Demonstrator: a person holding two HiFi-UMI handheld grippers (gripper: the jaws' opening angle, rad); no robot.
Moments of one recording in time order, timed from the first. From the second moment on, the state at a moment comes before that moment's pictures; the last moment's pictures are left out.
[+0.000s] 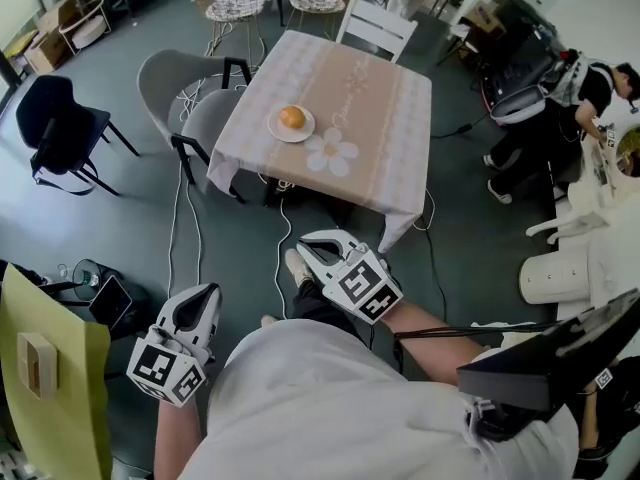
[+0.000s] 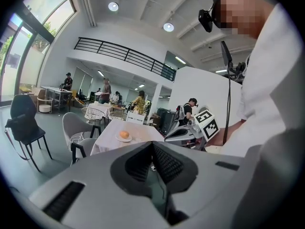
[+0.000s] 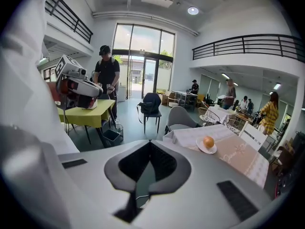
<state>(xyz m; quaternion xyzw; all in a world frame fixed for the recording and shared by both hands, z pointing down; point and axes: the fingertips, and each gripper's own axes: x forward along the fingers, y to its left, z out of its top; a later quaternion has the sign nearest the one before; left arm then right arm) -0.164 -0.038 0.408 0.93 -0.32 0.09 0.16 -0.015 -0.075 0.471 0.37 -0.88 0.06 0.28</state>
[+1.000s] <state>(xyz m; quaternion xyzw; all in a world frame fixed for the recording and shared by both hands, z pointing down) -0.161 -0.036 0.409 0.93 -0.30 0.09 0.16 -0.043 -0.063 0.458 0.34 -0.89 0.04 0.29</state>
